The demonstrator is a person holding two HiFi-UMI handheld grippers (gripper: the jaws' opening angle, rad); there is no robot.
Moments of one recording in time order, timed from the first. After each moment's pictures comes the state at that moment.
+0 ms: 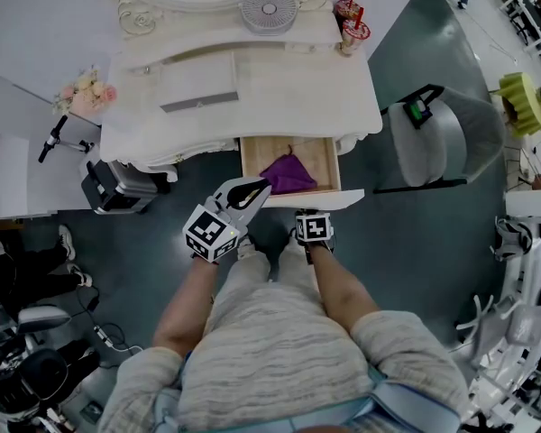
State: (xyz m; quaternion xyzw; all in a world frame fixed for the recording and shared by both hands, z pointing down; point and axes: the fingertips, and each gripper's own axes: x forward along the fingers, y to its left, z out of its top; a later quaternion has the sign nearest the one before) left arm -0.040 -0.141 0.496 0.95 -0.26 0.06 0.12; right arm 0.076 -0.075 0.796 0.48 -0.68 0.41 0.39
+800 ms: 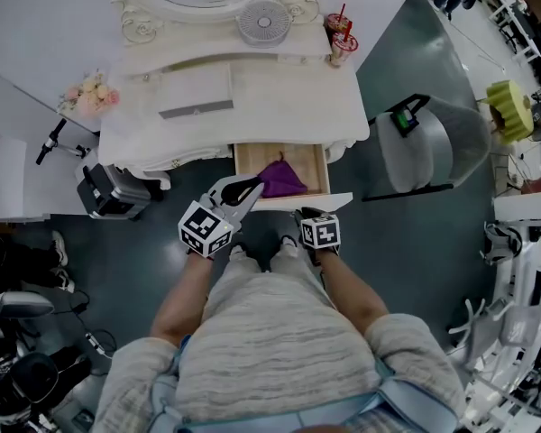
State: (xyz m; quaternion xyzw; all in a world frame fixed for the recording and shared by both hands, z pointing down) left arm -0.043 -0.144 0.479 0.96 -0.27 0.04 0.12; right arm 0.081 -0.089 0.718 0.45 -0.75 0.37 0.32
